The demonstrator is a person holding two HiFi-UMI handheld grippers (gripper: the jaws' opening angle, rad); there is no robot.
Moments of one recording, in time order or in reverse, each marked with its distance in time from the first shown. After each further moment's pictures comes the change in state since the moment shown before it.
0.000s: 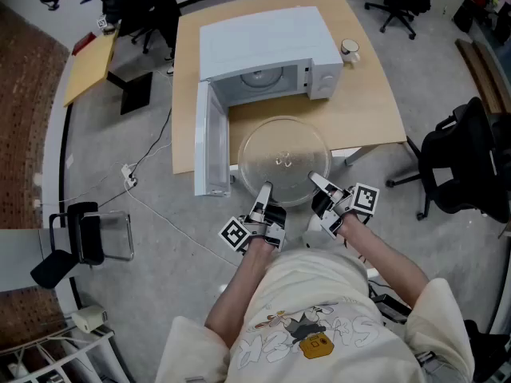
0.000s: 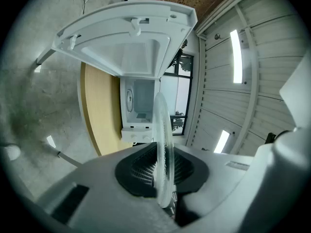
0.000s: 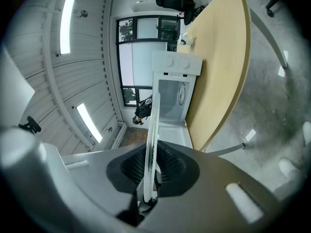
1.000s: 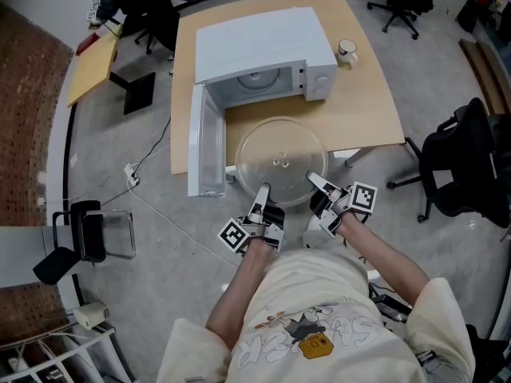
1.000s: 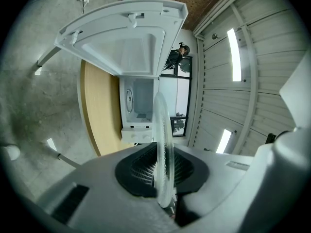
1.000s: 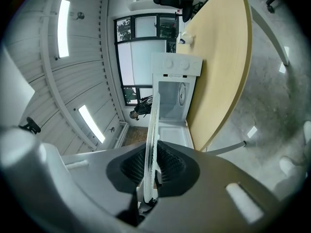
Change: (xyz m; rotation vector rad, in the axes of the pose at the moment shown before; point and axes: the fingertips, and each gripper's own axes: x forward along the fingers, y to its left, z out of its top) left arm 0.012 -0.007 -0.021 -0.002 -0.029 0.004; right arm -0.010 0.003 0.017 0.021 0.028 0.031
